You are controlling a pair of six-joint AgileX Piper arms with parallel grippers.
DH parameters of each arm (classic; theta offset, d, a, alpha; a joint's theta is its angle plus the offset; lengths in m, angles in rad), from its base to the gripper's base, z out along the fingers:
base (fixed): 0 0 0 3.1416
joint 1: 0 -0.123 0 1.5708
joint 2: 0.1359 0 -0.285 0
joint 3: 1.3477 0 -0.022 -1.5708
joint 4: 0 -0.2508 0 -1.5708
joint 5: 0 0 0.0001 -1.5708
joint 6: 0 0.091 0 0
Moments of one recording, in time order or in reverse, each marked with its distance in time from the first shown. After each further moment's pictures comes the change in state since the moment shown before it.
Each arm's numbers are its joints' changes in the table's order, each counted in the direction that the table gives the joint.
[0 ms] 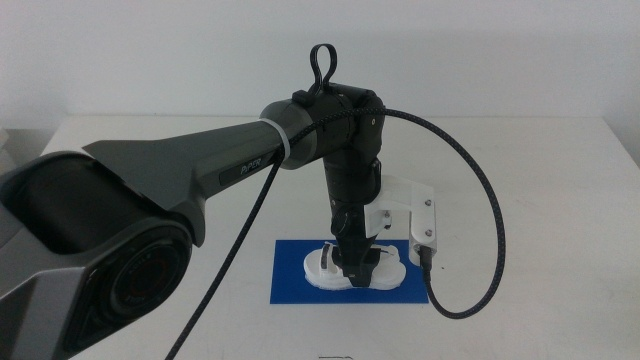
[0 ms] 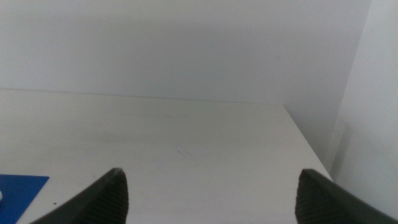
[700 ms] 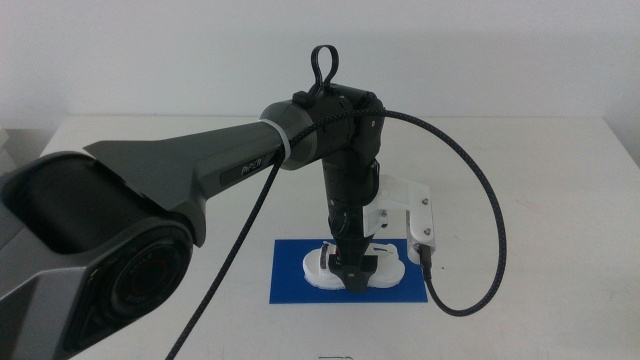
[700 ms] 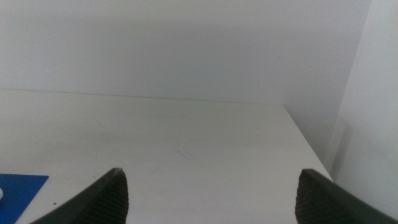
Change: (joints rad) left arm 0.000 0.001 0.000 -0.031 0.002 -0.051; right arm 0.000 0.000 0.000 0.000 0.000 0.000
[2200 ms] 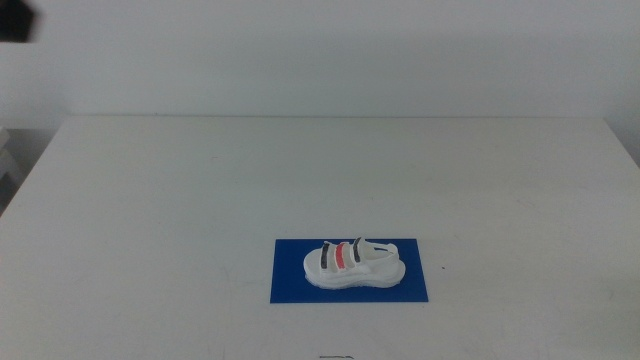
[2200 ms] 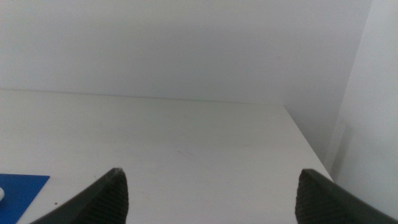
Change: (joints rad) left arm -0.495 -1.170 0.387 -0.241 0.042 -0.940; right arm 0.000 0.000 0.000 0.000 0.000 0.000
